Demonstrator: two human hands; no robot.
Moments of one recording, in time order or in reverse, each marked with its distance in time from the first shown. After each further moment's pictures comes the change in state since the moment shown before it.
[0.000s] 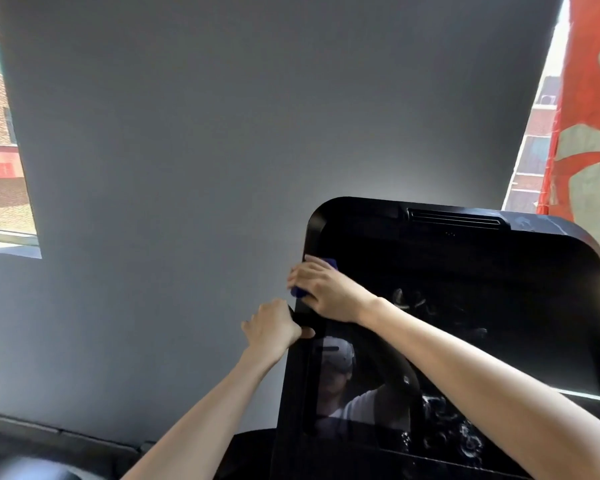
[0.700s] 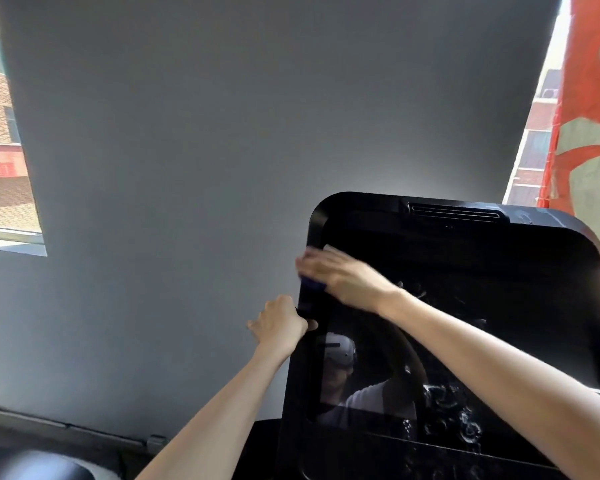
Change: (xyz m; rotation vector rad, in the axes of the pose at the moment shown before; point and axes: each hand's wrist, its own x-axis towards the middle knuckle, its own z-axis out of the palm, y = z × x) left_hand -0.011 0.004 0.000 -0.056 -0.013 -0.067; right_hand -0.017 0.021 -0.007 -0.203 0.060 -0.067
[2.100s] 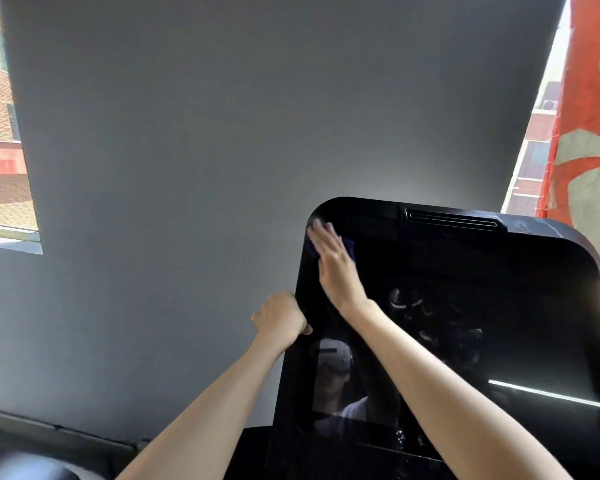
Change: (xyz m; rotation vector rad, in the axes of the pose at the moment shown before) left_hand 0.002 0.020 -0.010 0.085 -0.053 0.015; right_hand 0.028 -0.022 0.006 0.287 0.374 0.544
